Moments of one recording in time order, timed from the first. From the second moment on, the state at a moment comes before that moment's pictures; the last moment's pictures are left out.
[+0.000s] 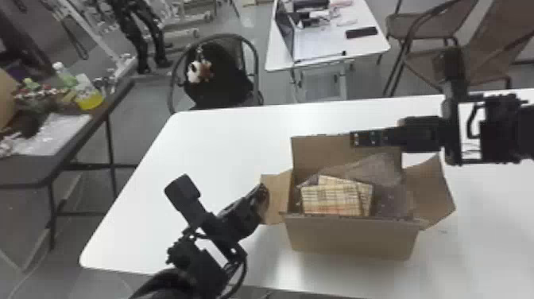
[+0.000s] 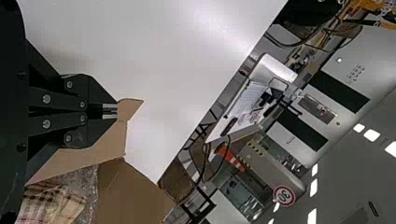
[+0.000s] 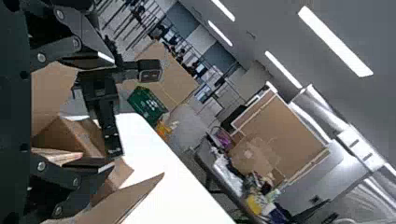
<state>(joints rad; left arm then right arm) 0.33 0.00 0.20 -2.08 0.73 0.60 0.00 -0.64 -0.25 0.42 -1.30 -0.71 0.92 1.14</state>
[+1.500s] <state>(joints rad) 0.36 0.00 0.22 -2.08 0.75 0.58 0.00 0.59 0.00 -0.29 -2.04 -0.23 -0.22 0.21</state>
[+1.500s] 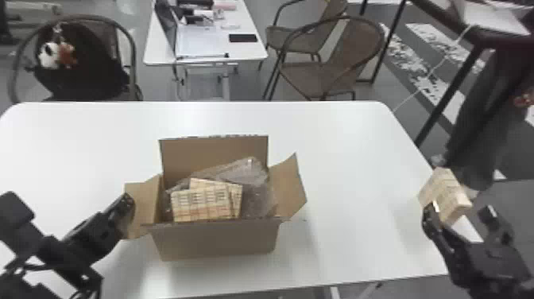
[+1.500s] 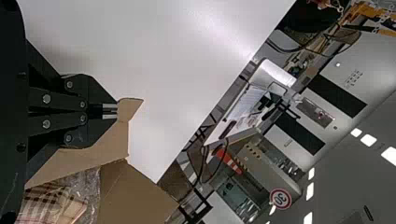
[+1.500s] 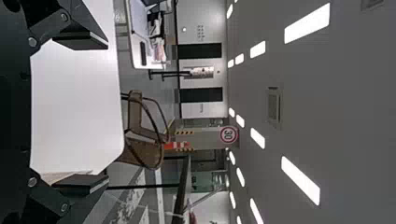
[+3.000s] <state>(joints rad) 0.36 0.00 0.22 -2.08 0.74 0.60 -0.02 0.22 -0.13 -0.39 -1.50 -0.24 -0.16 0.31</state>
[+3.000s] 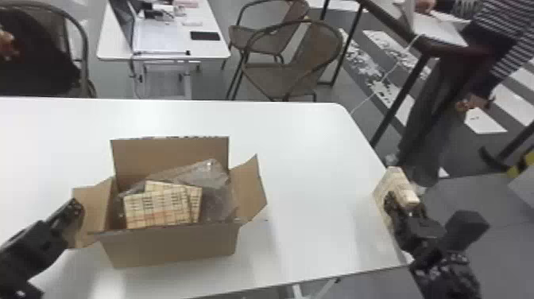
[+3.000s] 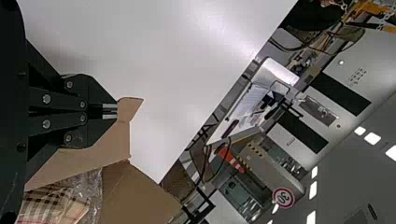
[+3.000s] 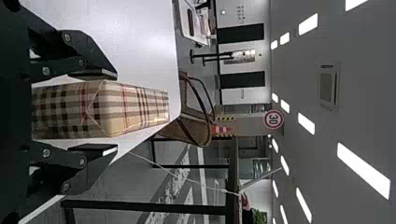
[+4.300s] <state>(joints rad) 0.33 0.00 0.21 -2.08 0.68 0.60 -0.03 -0.05 -0.23 -0.03 -2.27 -0.47 0.56 0.22</state>
